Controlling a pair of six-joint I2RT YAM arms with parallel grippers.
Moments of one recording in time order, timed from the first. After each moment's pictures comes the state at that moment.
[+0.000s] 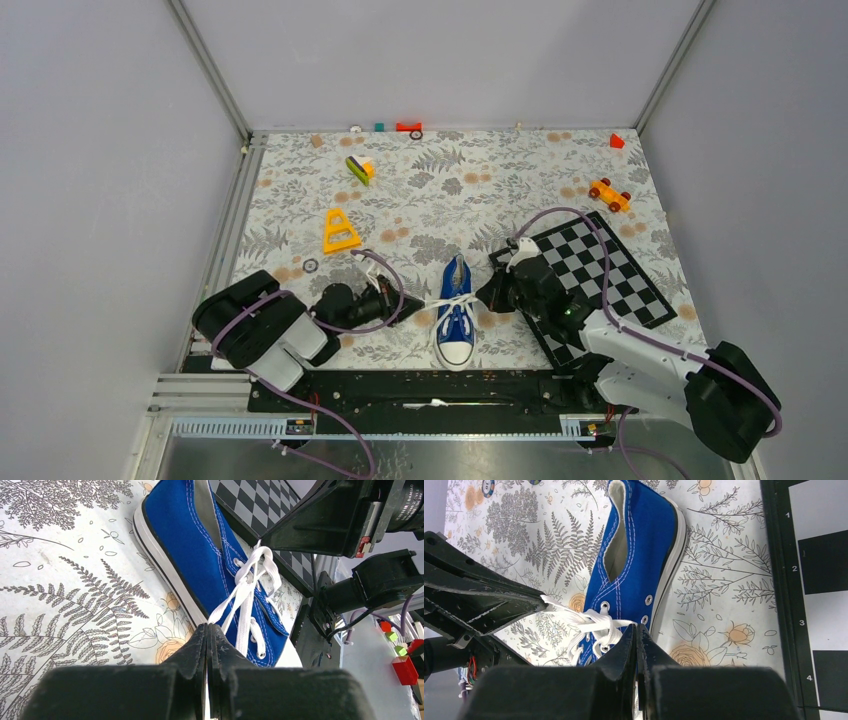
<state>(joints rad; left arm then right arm) -0.68 1.57 0.06 1.35 0.39 -0.65 0.74 1.02 0.38 0.04 0.01 0.68</state>
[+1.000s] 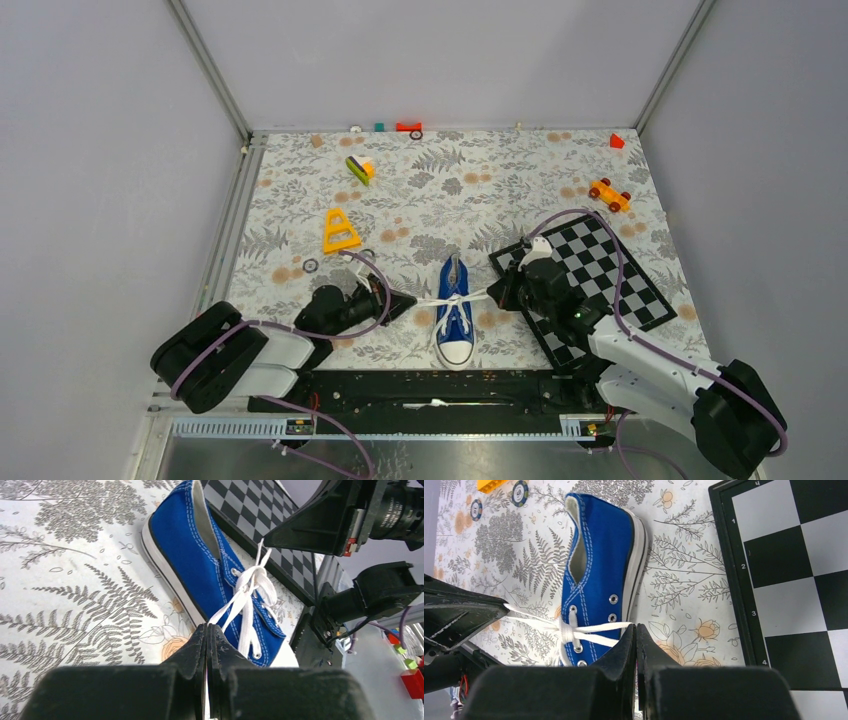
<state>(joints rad) -0.66 1.30 0.02 1.15 0.35 -0.63 0.68 0.92 0.36 -0.02 0.04 0.68</state>
